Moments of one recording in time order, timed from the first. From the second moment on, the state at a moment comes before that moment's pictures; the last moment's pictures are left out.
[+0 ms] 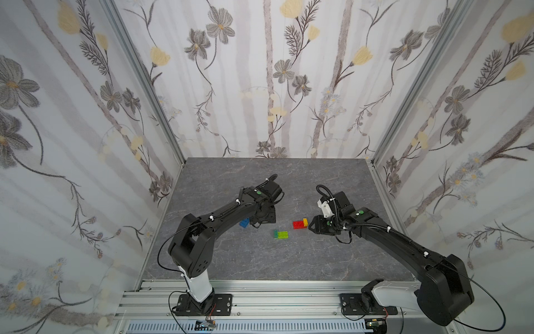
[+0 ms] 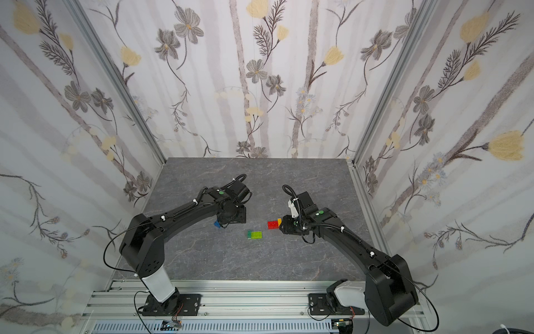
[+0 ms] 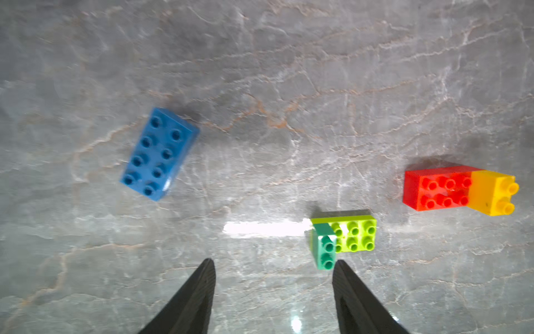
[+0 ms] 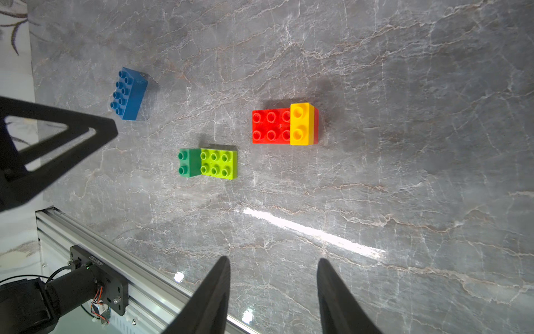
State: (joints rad) left arm -0.66 1.74 1.36 -0.94 -0.08 -0.68; right arm 0.47 1.29 0.90 -0.67 -0.24 0.52
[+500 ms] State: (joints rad) left arm -0.40 1.83 1.38 -0.98 0.02 -0.34; right arm 0.49 1.20 0.86 -0.72 -0.27 0.48
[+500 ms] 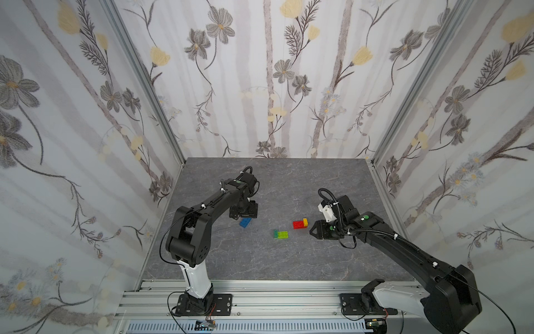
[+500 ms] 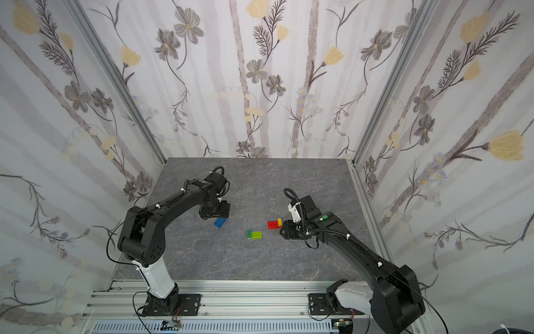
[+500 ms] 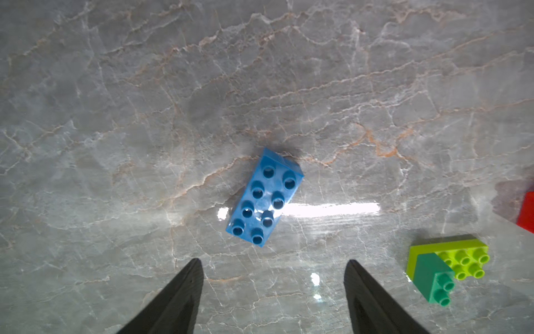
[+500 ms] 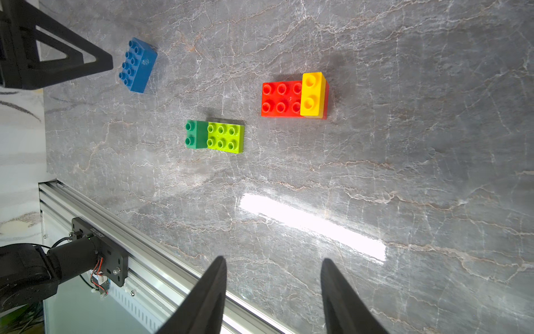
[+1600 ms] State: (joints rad) left arm -0.36 1.97 1.37 -0.97 0.03 -0.19; right arm 0.49 1.15 0.82 -0.75 -0.24 0.50
